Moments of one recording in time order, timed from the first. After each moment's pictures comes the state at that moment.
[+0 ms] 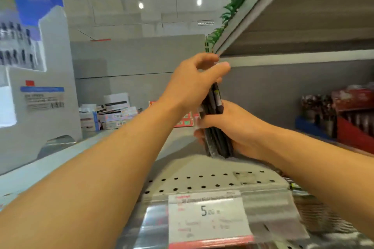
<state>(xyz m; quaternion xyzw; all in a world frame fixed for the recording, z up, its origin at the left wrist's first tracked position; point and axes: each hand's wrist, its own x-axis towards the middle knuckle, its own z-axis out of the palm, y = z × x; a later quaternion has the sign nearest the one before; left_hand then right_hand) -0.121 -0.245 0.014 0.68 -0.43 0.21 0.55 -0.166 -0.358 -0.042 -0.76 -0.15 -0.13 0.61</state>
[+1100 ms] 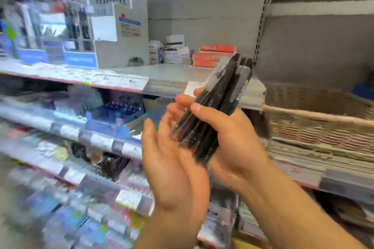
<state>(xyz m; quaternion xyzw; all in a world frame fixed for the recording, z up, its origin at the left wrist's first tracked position) -0.375 -0.227 -0.183 0.24 -0.14 0.16 0.95 -0.336 -0.293 -0.160 -0.42 -0.28 0.05 0.86</state>
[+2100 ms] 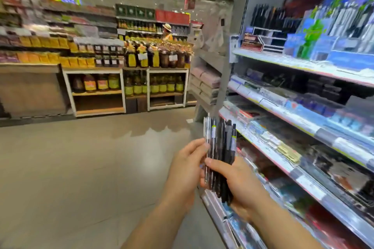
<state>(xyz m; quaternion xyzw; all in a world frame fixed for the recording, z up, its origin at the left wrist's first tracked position) -0.596 0.344 -0.275 0.50 0.24 0.35 0.76 -0.513 0.271 -0.279 -0.49 -0.30 0.43 0.70</state>
